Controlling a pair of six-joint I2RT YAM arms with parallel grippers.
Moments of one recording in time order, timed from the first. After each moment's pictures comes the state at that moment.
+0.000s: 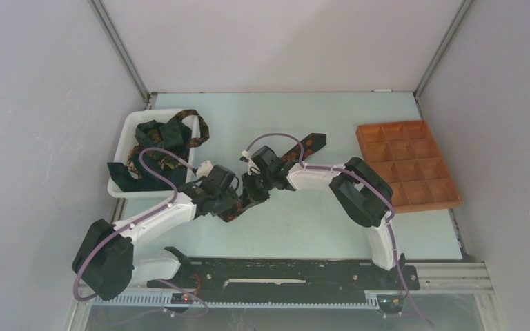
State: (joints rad) left arm -0.61 1.21 0.65 -0.51 -0.28 -1.05; right arm 0.87 2.08 1.33 -0.14 -0.55 0.64
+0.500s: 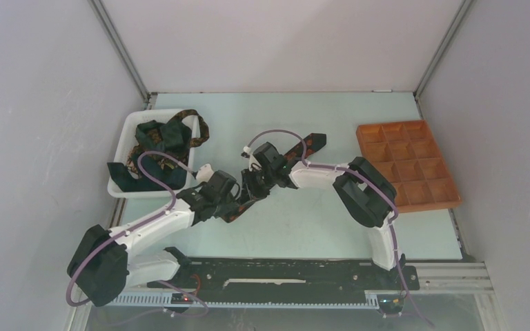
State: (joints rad) left arm -0.66 1.15 0.60 -0.49 -0.32 -1.09; right arm 0.85 2.05 1.32 -0.12 -0.55 0.64
